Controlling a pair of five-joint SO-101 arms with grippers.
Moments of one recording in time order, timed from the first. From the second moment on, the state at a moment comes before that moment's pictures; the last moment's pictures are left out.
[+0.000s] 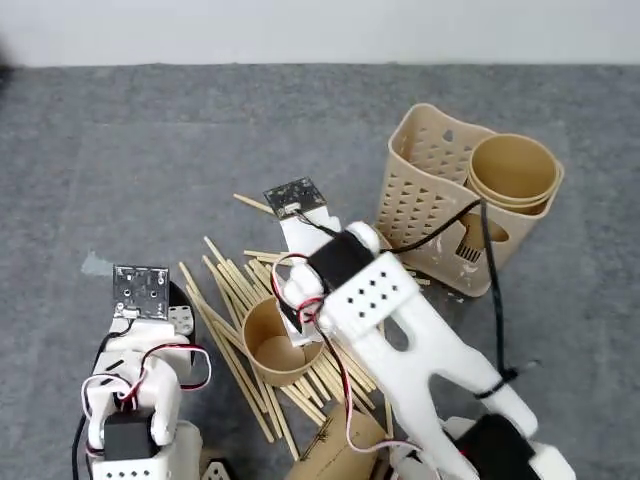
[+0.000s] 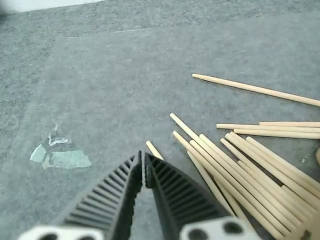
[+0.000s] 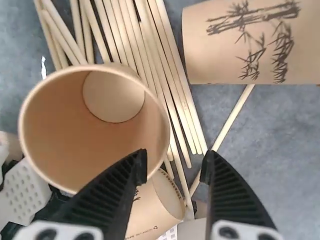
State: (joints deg) left arm -7.9 -103.3 89.5 60.4 -0.7; right arm -43.1 -14.3 13.3 97.0 -18.8
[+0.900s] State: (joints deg) left arm -8.3 -103.3 90.5 60.4 -0.7; right arm -41.2 -12.2 2.7 100.3 -17.7
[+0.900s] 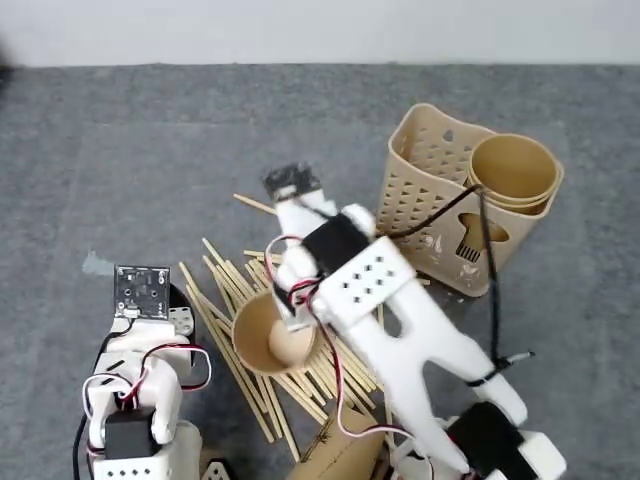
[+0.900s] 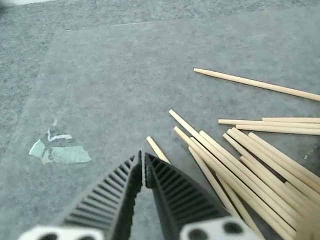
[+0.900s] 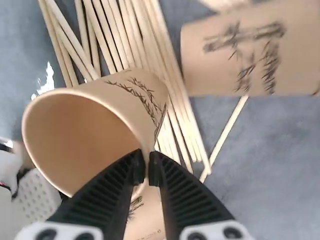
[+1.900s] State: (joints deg) left arm -8.3 -103.3 90.5 60.4 -0.7; right arm 9.6 -17.2 -35.9 99.8 1.2
